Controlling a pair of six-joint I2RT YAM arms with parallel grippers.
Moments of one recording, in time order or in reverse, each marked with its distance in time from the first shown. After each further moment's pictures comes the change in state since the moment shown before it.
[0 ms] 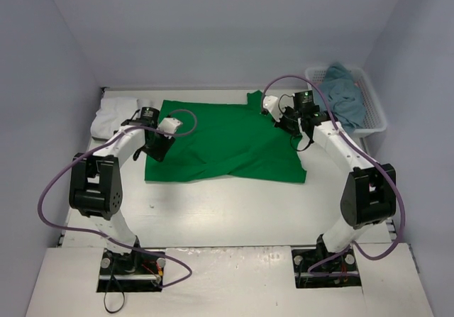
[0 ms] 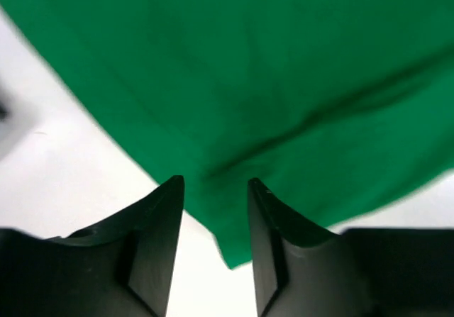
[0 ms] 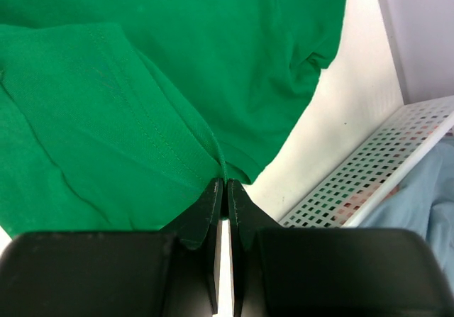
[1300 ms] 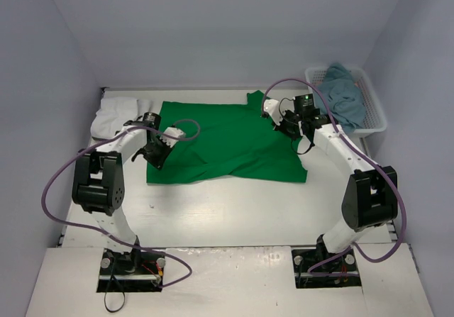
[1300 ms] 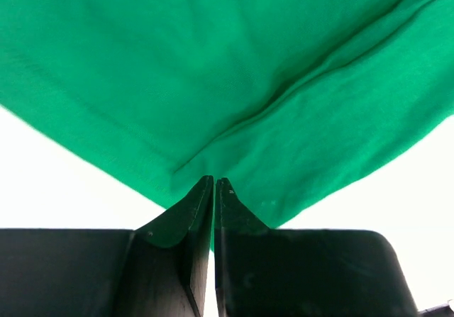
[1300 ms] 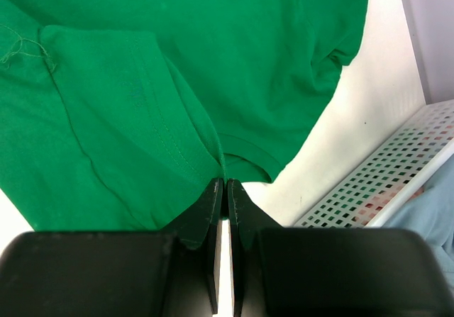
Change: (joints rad) left arm 0.002 0.059 -0.008 -0.144 0.112 0.095; right arm 0.000 -0.025 -0.047 0.000 -0.027 0.018
